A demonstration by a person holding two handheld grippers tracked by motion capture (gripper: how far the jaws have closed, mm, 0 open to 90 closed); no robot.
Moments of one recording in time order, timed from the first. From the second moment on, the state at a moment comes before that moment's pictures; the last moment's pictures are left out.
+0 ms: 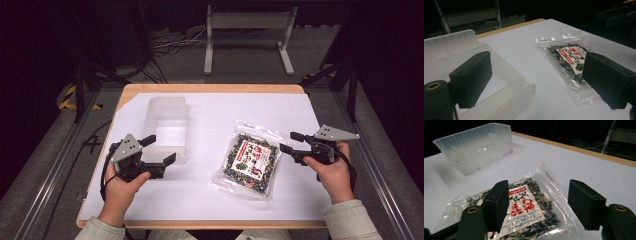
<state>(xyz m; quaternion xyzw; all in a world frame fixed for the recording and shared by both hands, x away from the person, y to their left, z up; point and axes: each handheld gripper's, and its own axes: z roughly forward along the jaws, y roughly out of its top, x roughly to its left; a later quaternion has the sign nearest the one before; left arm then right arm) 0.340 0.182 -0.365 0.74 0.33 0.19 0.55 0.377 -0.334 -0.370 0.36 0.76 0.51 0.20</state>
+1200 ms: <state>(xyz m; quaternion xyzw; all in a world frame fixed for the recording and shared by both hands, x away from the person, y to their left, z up) 0.341 0.182 -0.370 0.77 0.28 0.14 0.56 0.437 -0.354 -0.400 0.42 0.74 0.49 0.17</state>
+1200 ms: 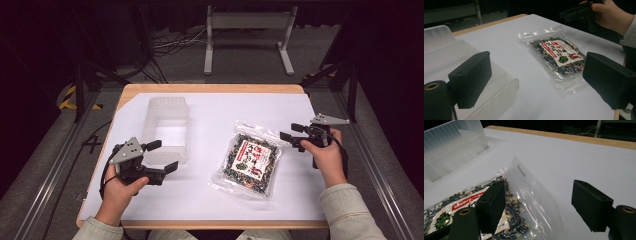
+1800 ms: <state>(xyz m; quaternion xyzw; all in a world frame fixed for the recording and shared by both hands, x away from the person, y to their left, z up) 0.333 0.190 -0.376 0.76 0.30 0.15 0.56 0.450 -0.351 -0.429 0.45 0.75 0.47 0.14</state>
